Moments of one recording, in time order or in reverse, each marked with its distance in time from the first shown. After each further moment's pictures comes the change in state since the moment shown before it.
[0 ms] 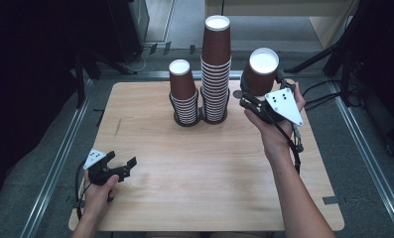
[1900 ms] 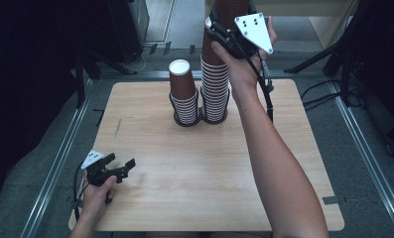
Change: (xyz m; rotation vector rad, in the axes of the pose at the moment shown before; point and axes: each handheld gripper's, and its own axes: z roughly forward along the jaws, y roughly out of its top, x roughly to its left) left arm 0.017 -0.008 0.001 0.027 -0.029 -0.051; right arm 0.037 0.091 0.132 -0.131 -0.032 0.110
